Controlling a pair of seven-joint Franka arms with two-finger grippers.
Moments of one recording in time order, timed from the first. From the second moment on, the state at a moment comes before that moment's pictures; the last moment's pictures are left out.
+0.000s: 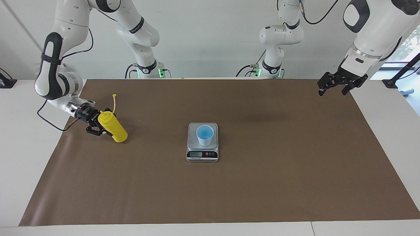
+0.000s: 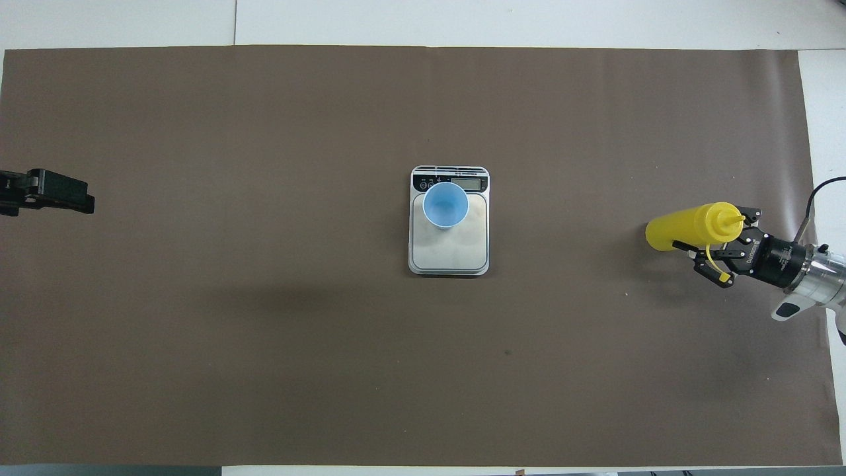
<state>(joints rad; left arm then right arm) -0.03 -0.02 0.00 -1.63 0.00 1.60 0.02 -0.40 0.28 -0.13 -2.24 1.36 1.76 0.61</state>
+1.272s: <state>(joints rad) -0.03 -0.02 0.00 -1.63 0.00 1.60 0.02 -0.33 0.27 -0.13 -2.27 1.33 1.87 0.60</state>
